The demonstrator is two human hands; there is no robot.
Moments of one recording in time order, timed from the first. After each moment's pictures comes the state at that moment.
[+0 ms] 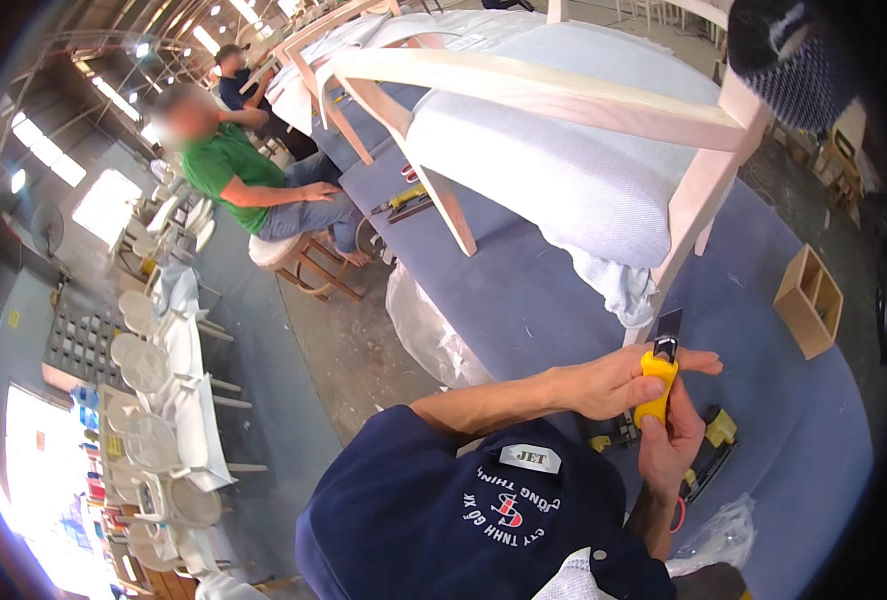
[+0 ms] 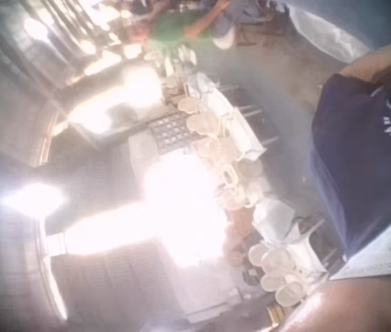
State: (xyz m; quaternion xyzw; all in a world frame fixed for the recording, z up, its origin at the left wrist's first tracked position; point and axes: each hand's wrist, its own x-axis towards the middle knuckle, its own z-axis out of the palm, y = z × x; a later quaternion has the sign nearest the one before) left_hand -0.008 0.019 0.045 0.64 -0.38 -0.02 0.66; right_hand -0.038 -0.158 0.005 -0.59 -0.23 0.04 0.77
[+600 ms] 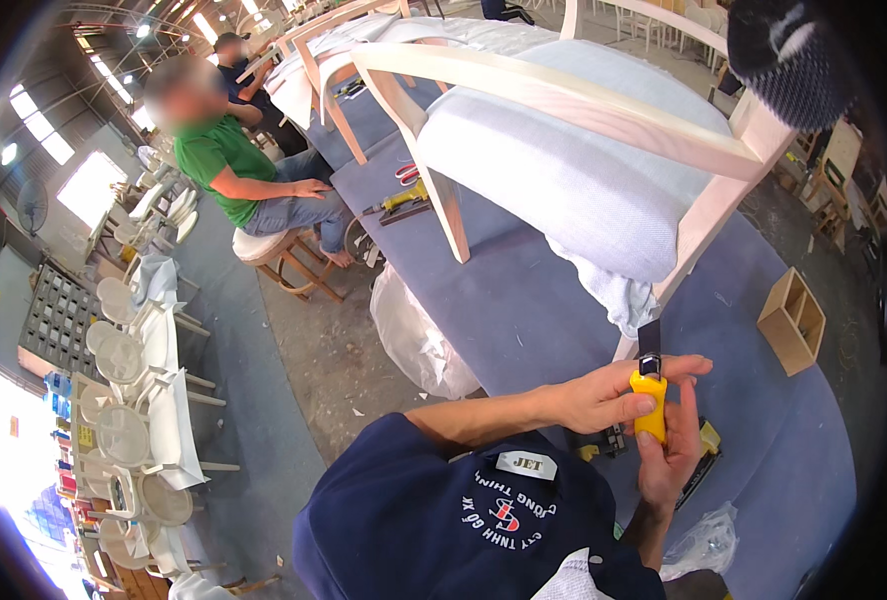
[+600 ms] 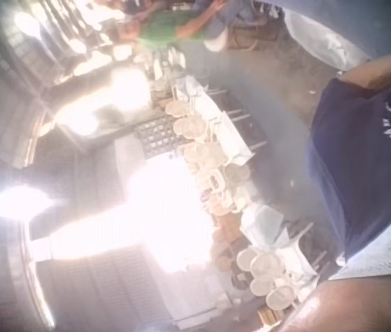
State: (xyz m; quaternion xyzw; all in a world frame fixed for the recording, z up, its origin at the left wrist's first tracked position) left_hand -0.032 0.030 0.033 0.54 -0.37 -0.05 0.76; right_hand -0.053 -0.156 0.024 -0.62 -0.28 0.04 0.74
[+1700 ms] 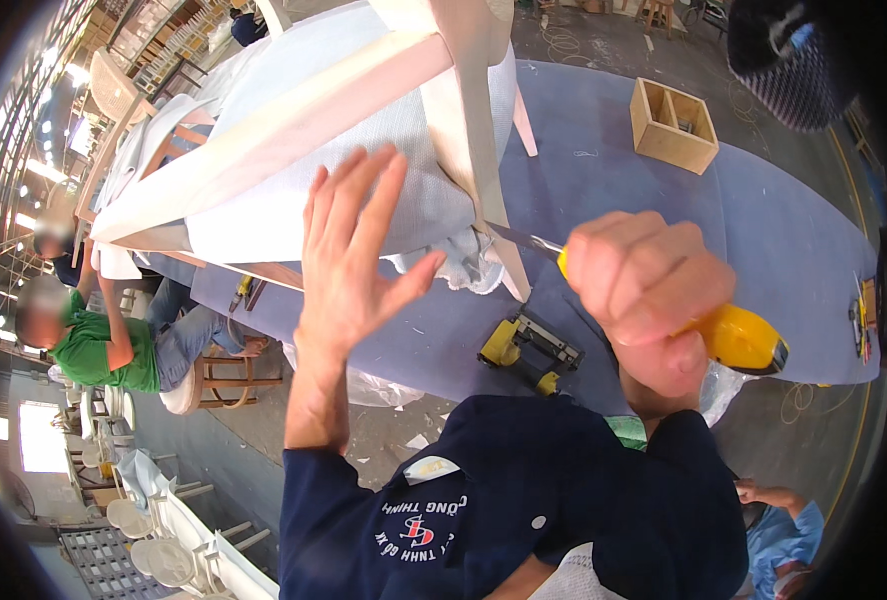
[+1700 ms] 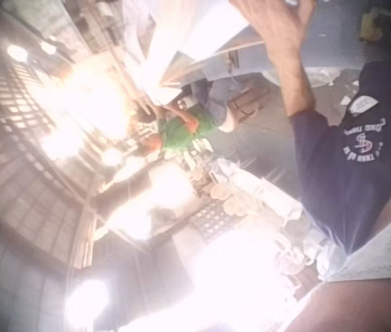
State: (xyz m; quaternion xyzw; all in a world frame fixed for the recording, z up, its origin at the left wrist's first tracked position) left_hand 0.045 0.112 0.132 0.89 -0.29 0.34 0.11; right_hand 0.042 -0.135 0.130 -0.35 -0.48 -0.20 0.78
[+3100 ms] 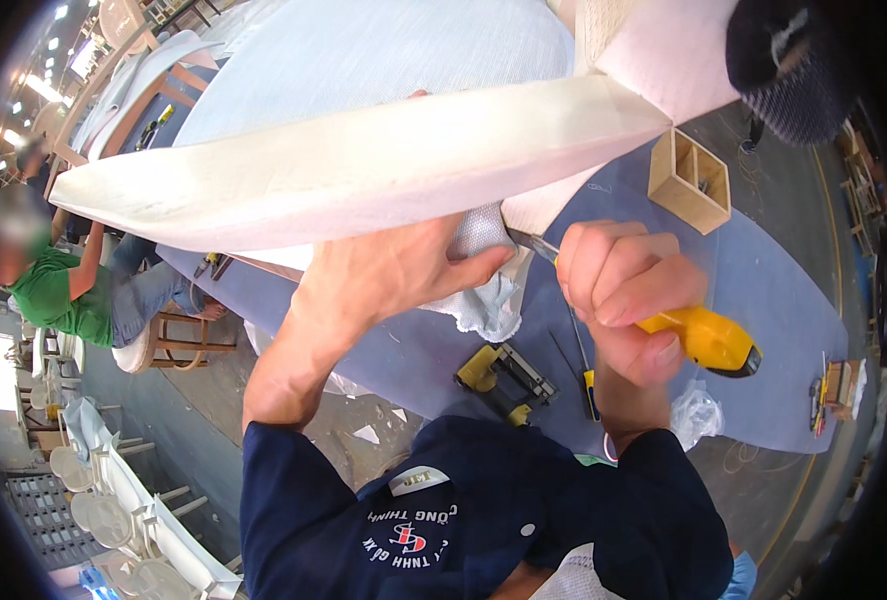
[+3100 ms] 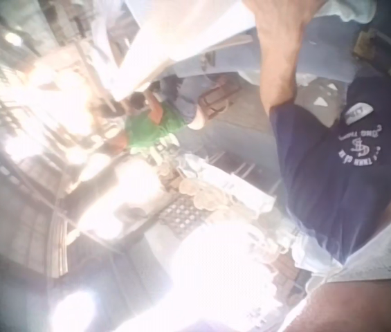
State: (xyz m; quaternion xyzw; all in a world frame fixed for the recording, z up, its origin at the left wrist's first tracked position) left_hand 0.098 0.106 0.140 0.93 -0.25 0.25 0.07; right_hand 0.126 -0.104 0.112 -0.41 -0.56 -0.13 0.70
